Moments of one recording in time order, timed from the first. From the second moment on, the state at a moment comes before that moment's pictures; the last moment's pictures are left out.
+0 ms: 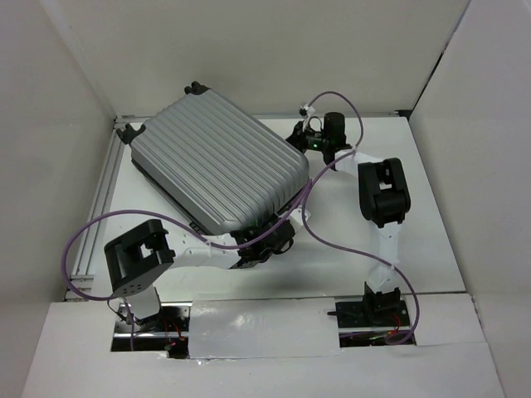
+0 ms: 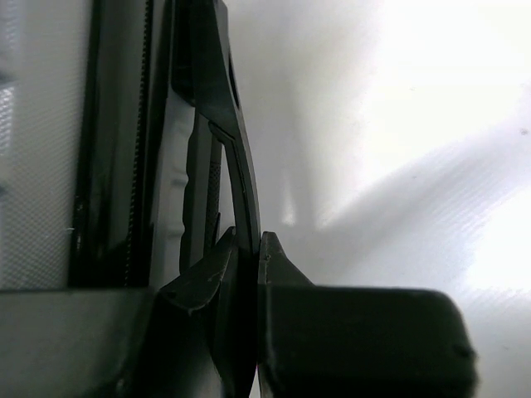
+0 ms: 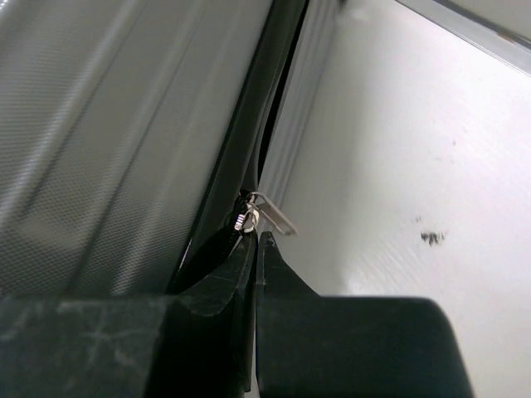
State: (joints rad) left arm -1.13 1.70 0.93 0.11 -0.47 -0.10; right arm 0.18 2.16 1.46 0.43 -0.90 0.06
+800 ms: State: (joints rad) left arm -1.11 1.80 1.06 0.02 -0.54 -0.12; right arm 0.14 2.27 1.75 0.43 -0.75 0.11
